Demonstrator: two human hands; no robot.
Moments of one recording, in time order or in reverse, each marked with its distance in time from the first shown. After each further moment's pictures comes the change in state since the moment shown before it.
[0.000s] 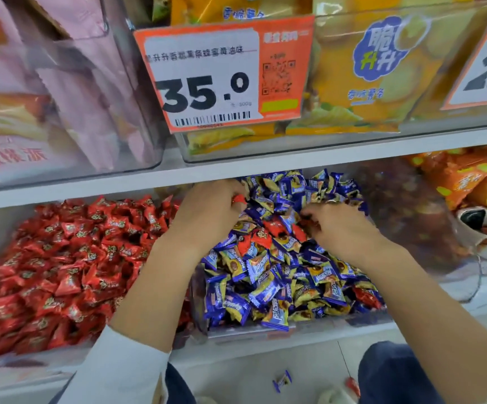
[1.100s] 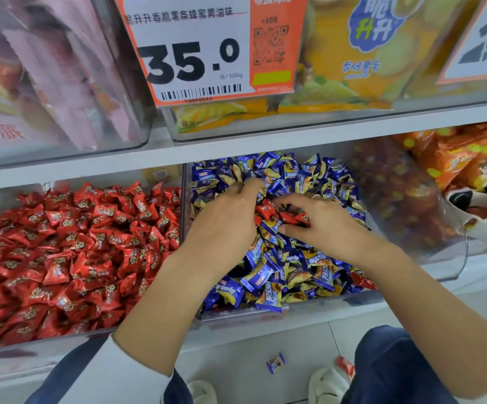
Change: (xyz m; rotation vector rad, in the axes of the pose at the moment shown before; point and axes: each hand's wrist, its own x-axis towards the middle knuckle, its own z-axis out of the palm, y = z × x) left_hand -0.035 0.027 0.019 -0.005 -0.044 0.114; right_hand -0.018 -0.008 0.008 0.334 0.012 -0.130
